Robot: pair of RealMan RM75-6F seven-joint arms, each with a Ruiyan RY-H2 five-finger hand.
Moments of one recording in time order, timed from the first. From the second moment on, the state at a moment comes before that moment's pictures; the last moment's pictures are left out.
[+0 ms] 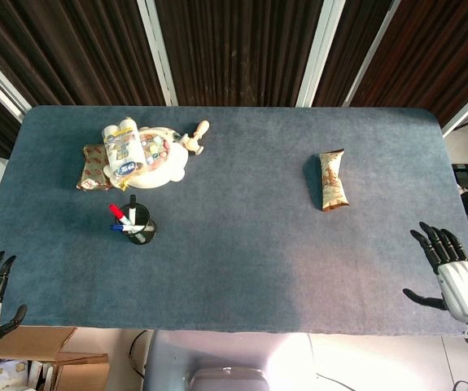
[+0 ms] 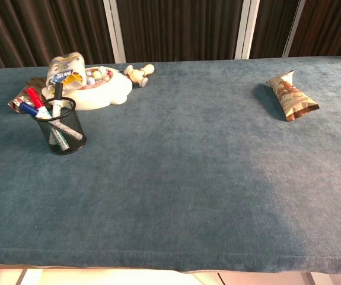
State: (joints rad) left arm 0.01 -1.13 -0.03 -1.69 1.50 1.57 0.27; right arm 0.11 -1.08 0.01 -1.47 -1.63 1.49 0.21
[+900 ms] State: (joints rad) left arm -0.32 -1.05 -0.21 -1.75 1.48 1.26 0.11; right arm 0.11 -1.04 0.03 -1.51 -1.63 1.53 0.19
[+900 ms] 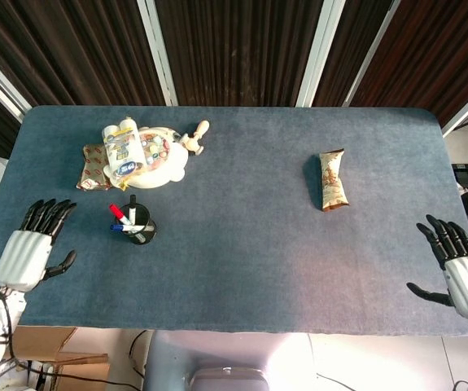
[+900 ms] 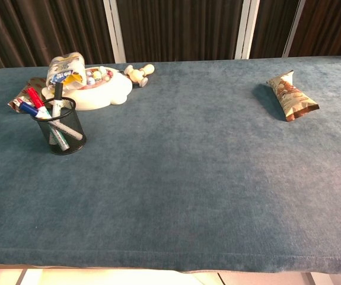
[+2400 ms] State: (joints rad) left arm -0.79 -1.25 -0.22 -1.50 0.84 0.87 0.38; right arm 0.11 -1.04 0.02 -1.53 -1.60 1.49 0.16
